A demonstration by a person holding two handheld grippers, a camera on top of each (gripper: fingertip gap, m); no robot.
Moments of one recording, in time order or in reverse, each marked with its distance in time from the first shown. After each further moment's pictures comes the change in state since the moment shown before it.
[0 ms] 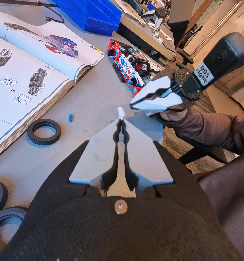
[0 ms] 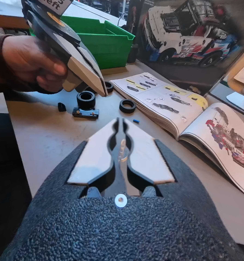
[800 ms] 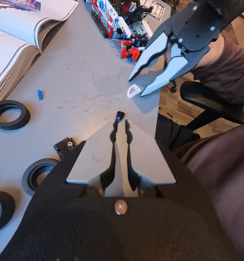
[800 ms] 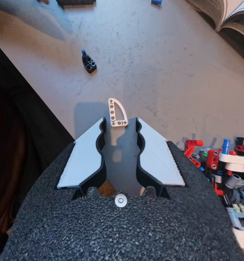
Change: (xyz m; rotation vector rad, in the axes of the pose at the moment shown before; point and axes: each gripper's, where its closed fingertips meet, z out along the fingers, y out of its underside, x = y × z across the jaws) left arm 0.035 0.056 0.000 -0.253 -0.023 0.171; right arm -0.024 0.103 -0.074 -0.620 -0.057 0.126
